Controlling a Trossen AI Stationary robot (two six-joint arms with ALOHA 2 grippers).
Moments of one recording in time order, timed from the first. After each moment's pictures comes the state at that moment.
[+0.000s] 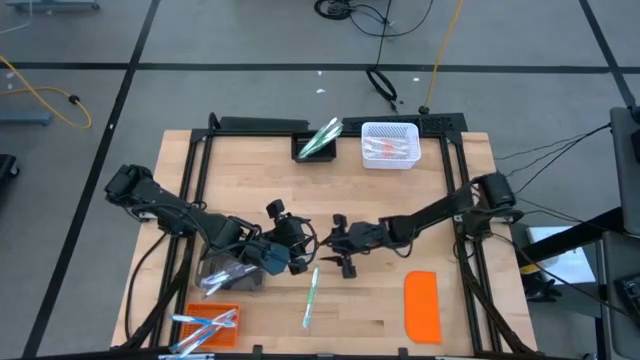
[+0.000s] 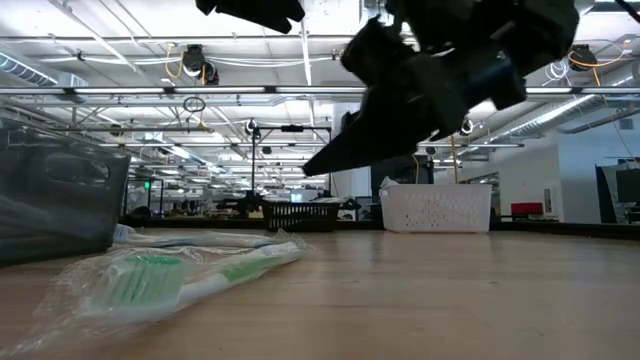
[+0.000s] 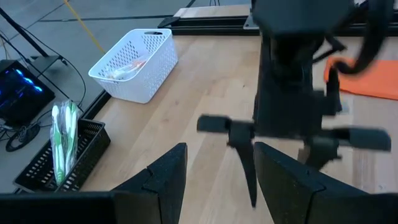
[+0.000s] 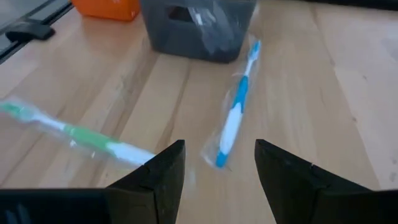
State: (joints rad) left arm -0.42 1.56 1.25 -0.42 -0.77 -0.34; right arm 0.20 1.81 0.83 0.51 0.03 -0.01
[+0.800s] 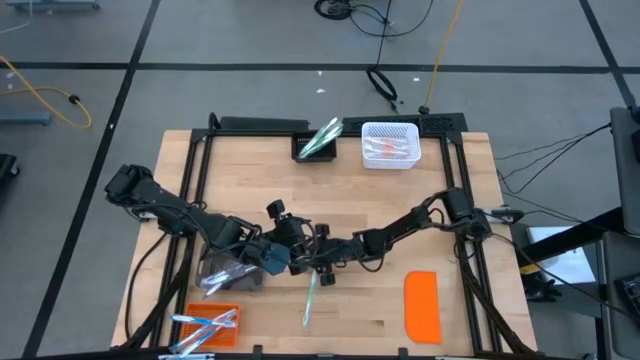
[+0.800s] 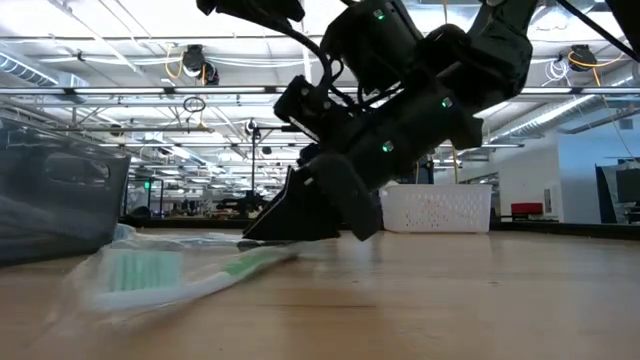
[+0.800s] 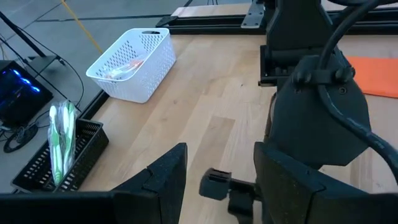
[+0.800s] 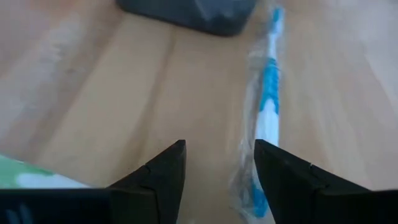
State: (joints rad) left arm -0.42 1.56 1.25 -0.42 -0.76 -0.34; right arm 0.22 2.13 1.08 0.49 0.16 -0.07
